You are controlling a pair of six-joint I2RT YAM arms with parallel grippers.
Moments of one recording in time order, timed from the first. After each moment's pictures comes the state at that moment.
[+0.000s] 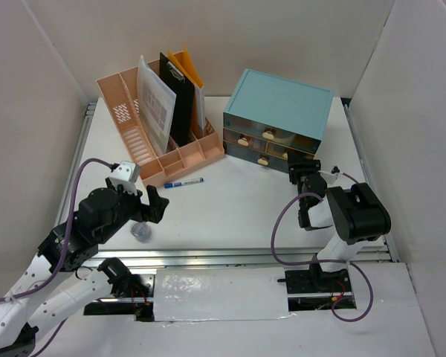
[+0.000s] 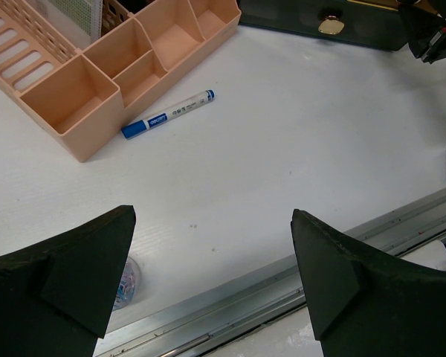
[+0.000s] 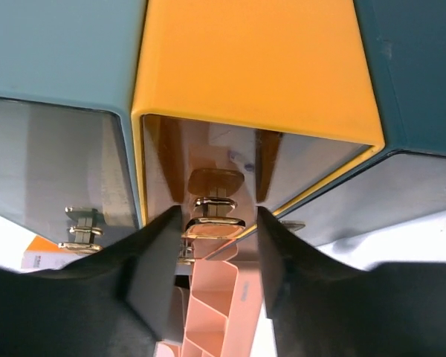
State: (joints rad) left arm -0.70 0.56 0.87 -0.72 -0.25 -0.34; right arm 0.12 1.65 0.28 1.33 0.22 1.35
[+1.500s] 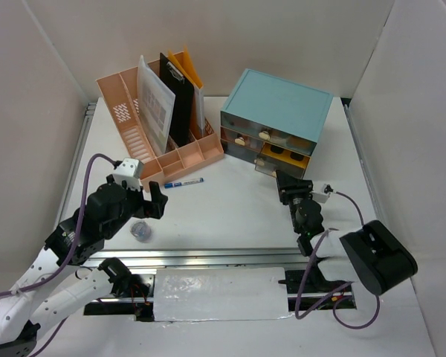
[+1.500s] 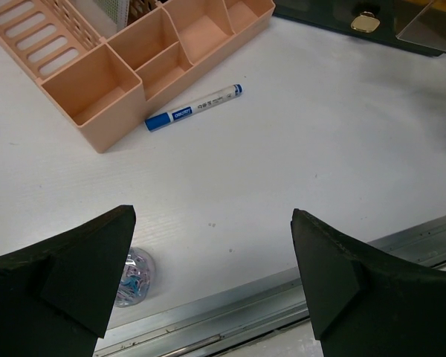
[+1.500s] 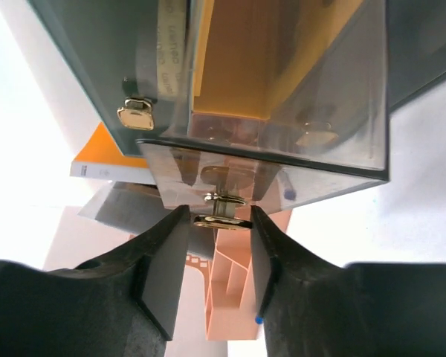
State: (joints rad) left arm -0.68 0.61 0.87 -0.73 -0.31 -0.35; right arm 0.42 1.29 0.04 1.26 0.40 1.41
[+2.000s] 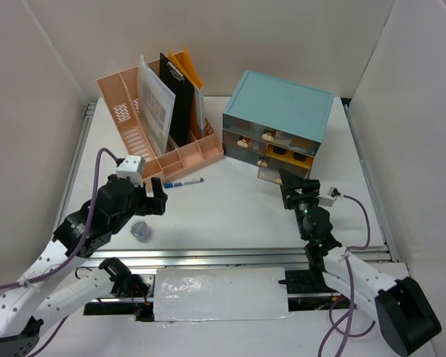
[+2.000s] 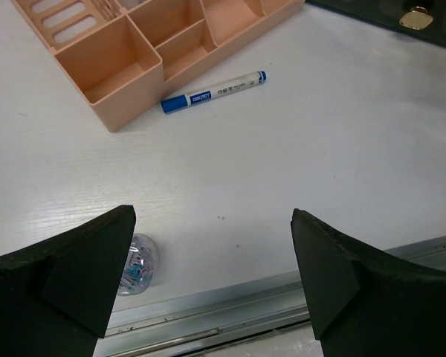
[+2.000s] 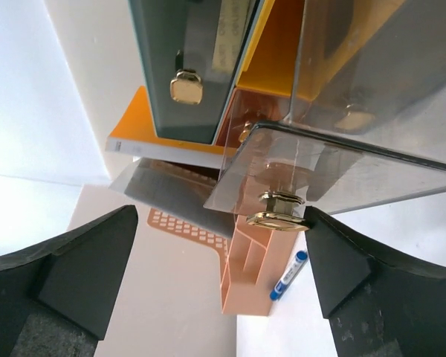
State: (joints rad) left arm -0.66 0.68 0.88 -0.75 -0.35 -0.41; right arm 0.45 0.78 0.02 0.82 0.39 1.38
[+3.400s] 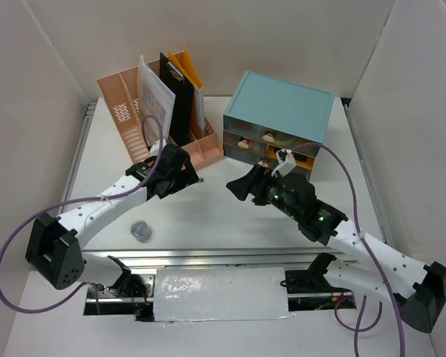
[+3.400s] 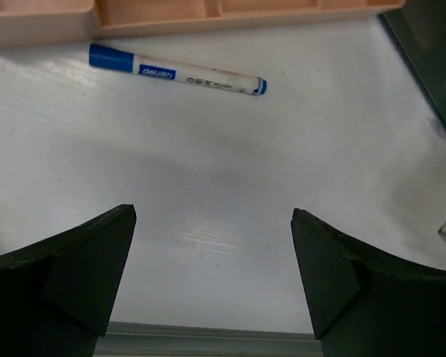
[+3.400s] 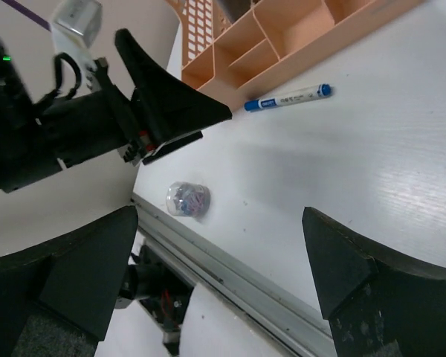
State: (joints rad) left arm -0.59 1.35 1.07 -0.63 -0.30 -0.91; right arm 0.77 0.87 0.67 -0.06 0.07 0.89
